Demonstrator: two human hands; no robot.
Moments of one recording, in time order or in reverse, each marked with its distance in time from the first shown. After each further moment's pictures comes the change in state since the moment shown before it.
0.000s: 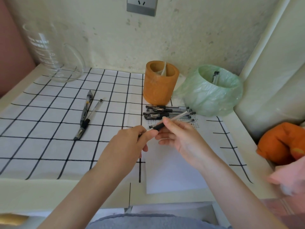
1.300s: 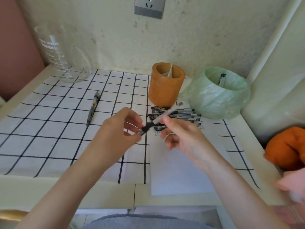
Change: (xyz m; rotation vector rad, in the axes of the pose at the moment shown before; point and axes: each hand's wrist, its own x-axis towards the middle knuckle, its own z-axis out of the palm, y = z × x) left_hand -0.003 -0.005 -0.037 -0.194 0.120 0.073; right_hand 0.000 -0.005 0.003 -0.191 -0.018 -0.014
